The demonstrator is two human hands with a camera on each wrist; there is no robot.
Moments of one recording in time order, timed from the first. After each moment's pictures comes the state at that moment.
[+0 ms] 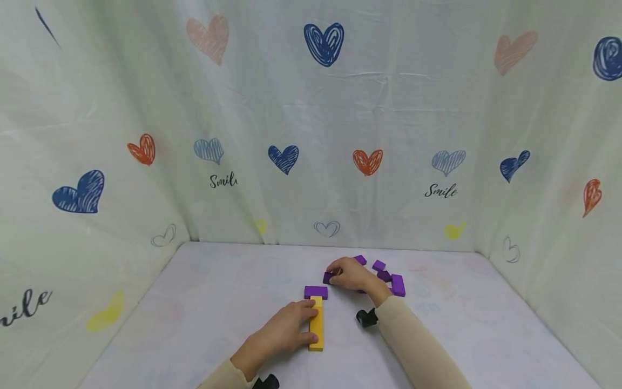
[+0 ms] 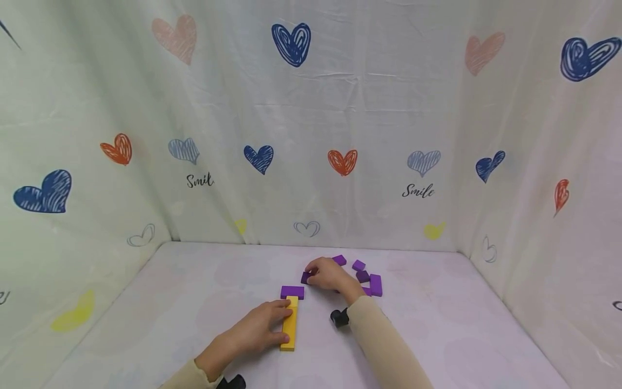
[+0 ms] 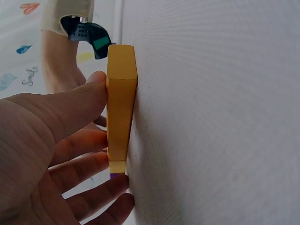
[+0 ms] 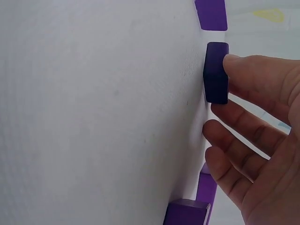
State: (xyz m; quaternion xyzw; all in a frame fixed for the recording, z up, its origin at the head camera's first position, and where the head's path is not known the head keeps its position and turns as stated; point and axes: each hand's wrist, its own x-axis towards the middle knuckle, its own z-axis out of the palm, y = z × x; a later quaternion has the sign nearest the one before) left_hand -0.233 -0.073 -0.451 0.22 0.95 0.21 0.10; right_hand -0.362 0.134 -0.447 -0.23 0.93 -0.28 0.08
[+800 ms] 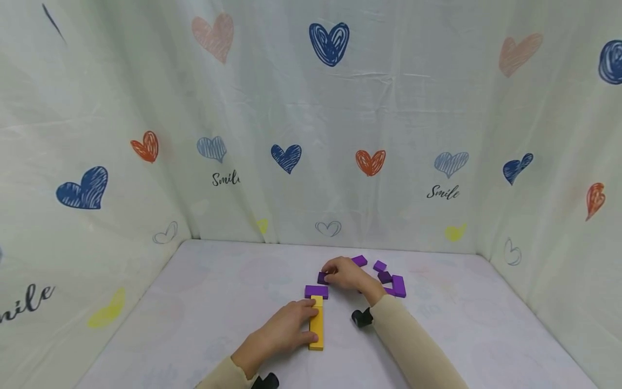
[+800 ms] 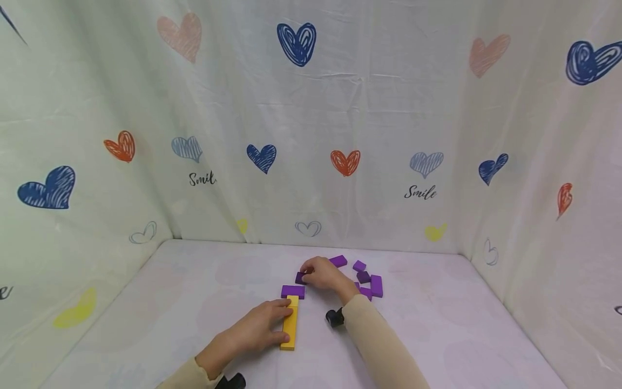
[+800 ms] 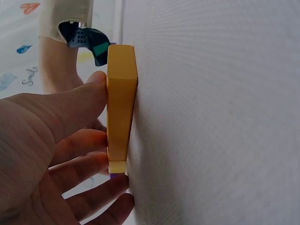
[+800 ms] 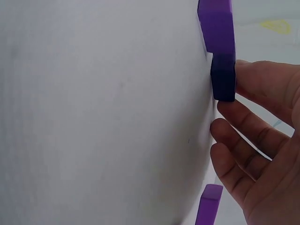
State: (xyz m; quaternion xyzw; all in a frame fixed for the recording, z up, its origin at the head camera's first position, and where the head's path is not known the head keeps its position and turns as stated) left_hand -0.231 -0.076 -0.448 0.23 0.94 0.21 0.10; right_hand -0.364 0.119 -0.448 -0.24 0.92 -0.29 0.09
